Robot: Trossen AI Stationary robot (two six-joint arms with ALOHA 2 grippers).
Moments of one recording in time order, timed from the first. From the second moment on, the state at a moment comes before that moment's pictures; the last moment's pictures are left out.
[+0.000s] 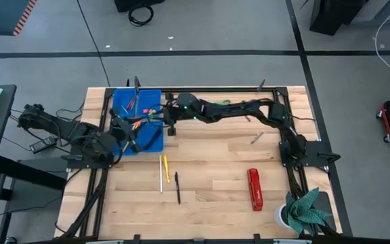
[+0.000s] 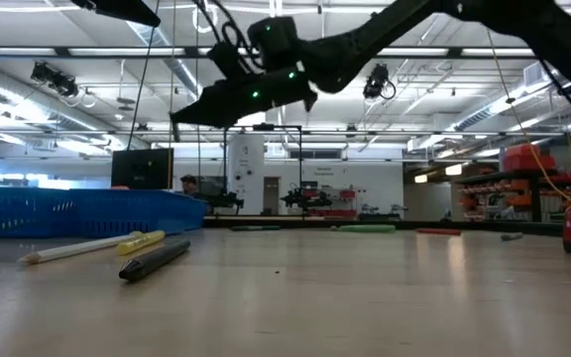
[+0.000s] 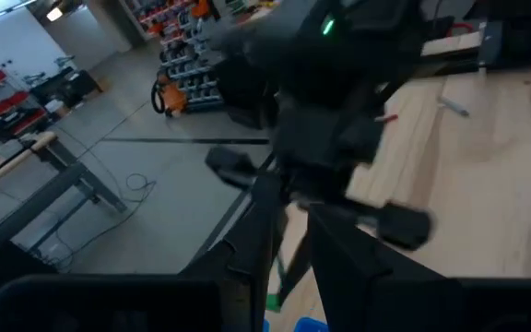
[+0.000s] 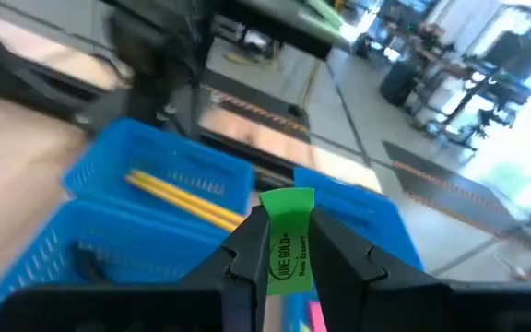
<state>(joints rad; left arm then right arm) -0.41 0.79 0.81 -0.51 -1.07 -0.05 -0.24 2.20 1.66 0.32 -0.19 -0.46</state>
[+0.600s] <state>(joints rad) -0.47 0.76 0.81 -0.50 -1.07 -0.06 -0.36 2.41 1.90 0.30 -0.29 -0.31</state>
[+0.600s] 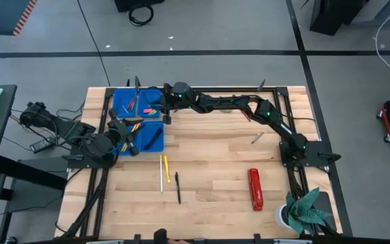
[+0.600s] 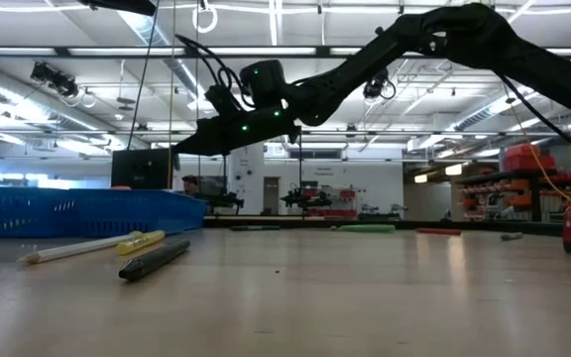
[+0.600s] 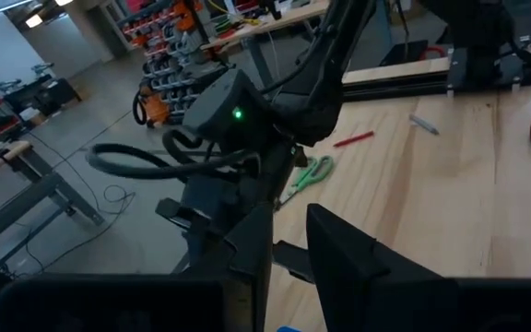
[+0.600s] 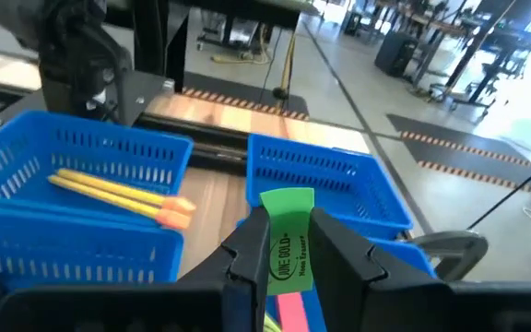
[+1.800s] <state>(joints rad) -0.47 0.76 0.81 -0.48 -1.07 -0.06 -0.34 2.42 1.92 0.26 -0.02 0.08</state>
